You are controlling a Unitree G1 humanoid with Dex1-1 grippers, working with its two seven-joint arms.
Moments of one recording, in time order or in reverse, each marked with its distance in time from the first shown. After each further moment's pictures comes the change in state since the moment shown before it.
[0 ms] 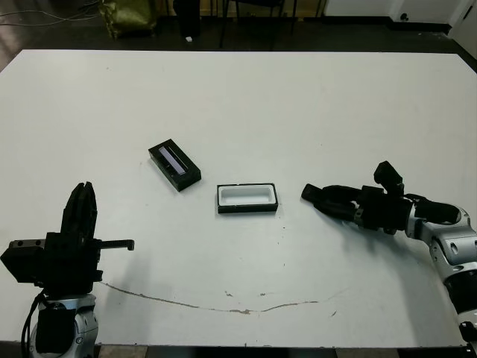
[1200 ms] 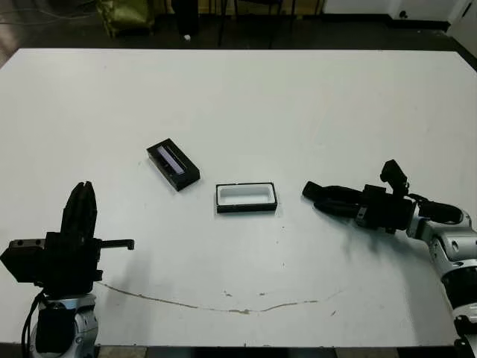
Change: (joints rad) left arm 0.001 0.000 -0.001 0.002 0.000 -0.003 -0.003; right arm -0.070 0.034 -0.045 0.118 0.031 -0.031 0.116
